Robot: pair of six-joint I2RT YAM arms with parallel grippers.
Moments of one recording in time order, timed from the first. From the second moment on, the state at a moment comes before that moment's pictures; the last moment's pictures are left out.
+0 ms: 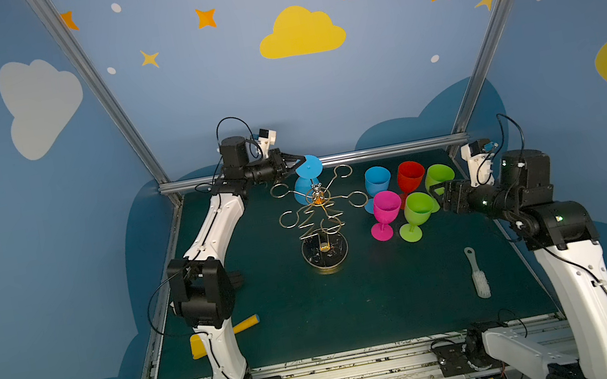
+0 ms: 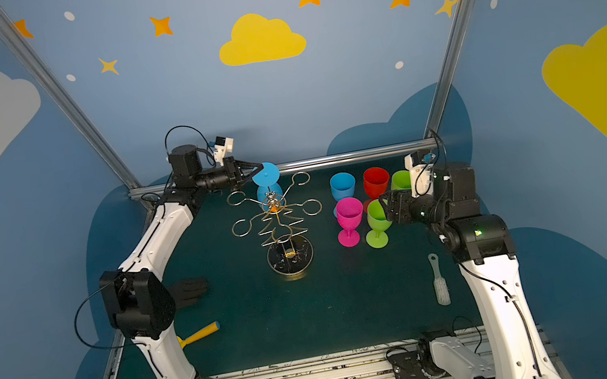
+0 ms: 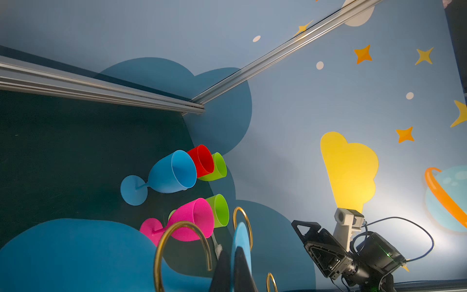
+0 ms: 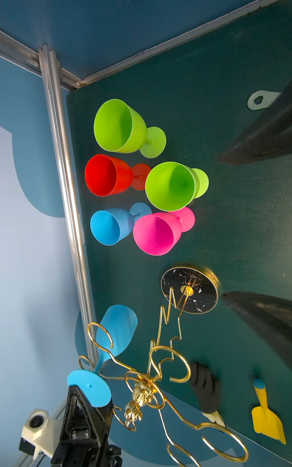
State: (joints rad) left arm -0.19 1.94 1.83 -0.16 1.02 -0.85; right arm 0.05 1.00 1.37 -0.91 -0.26 0.15
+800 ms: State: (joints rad) left arm -0.21 1.92 1.94 -0.41 1.05 -0.72; right arm 0.05 0.94 1.36 -0.90 -0.25 0.13
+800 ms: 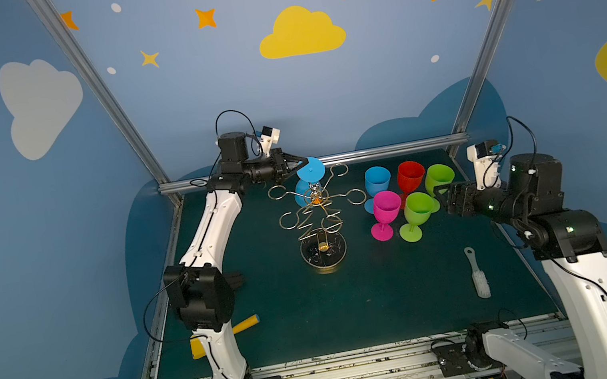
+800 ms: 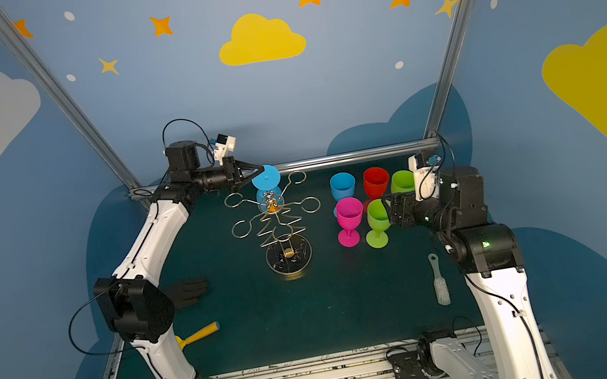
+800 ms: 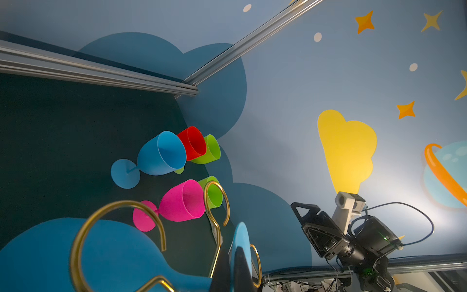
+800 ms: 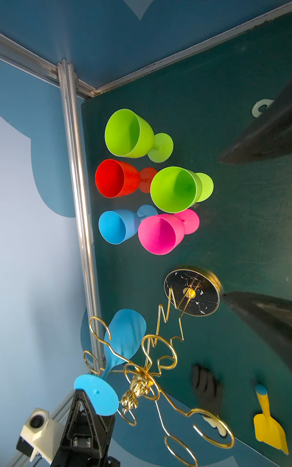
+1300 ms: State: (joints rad) left arm -0.22 2.01 2.15 -0.64 0.98 -0.62; right arm 0.05 0.87 1.30 -0.88 -0.25 0.10
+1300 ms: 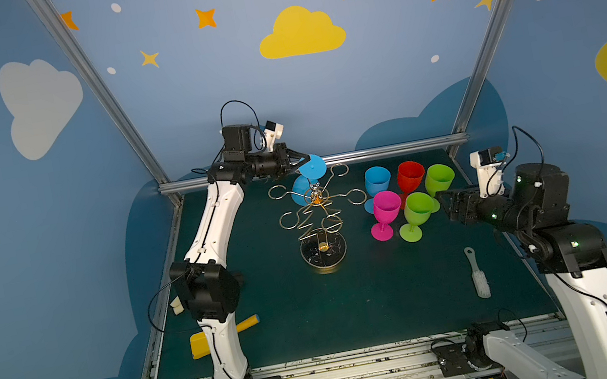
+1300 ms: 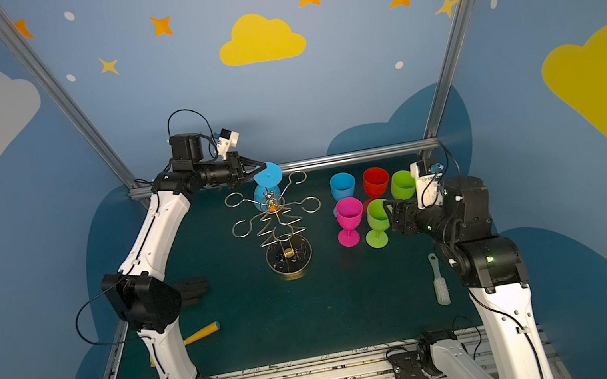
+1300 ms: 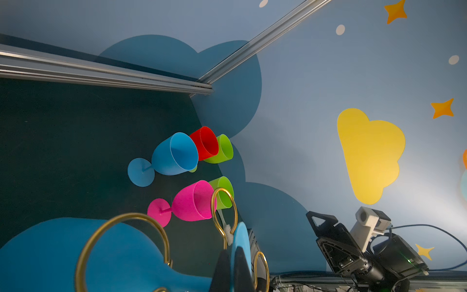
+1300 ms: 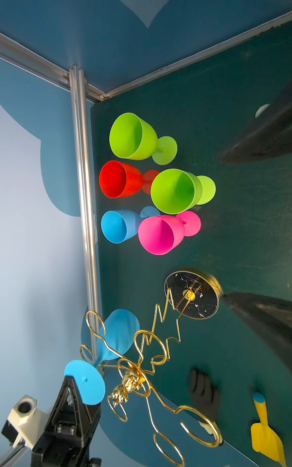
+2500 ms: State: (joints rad) left arm -0.25 2.10 2.20 -0.45 0.99 -0.73; right arm 0.05 0.86 1.29 -0.86 -0.26 0.08
